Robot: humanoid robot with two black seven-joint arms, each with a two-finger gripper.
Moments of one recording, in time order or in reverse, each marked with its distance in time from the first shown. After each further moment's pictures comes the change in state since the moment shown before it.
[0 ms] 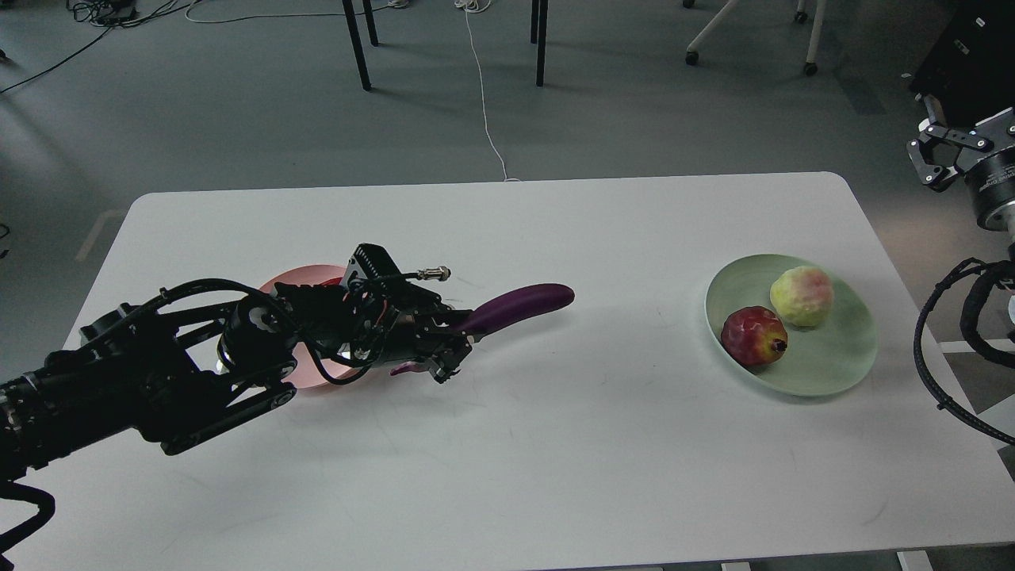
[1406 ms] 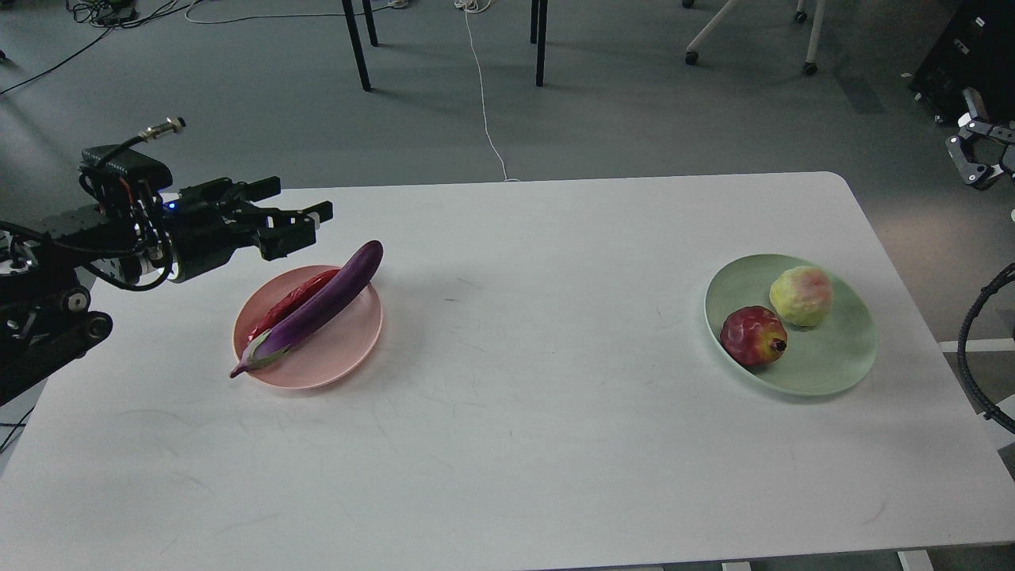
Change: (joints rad) left arm 0.062 0.385 -0.176 0.042 -0.551 0.195 -0.087; right arm -0.036 -0.082 0.022 -0.004 0.000 0.127 0.000
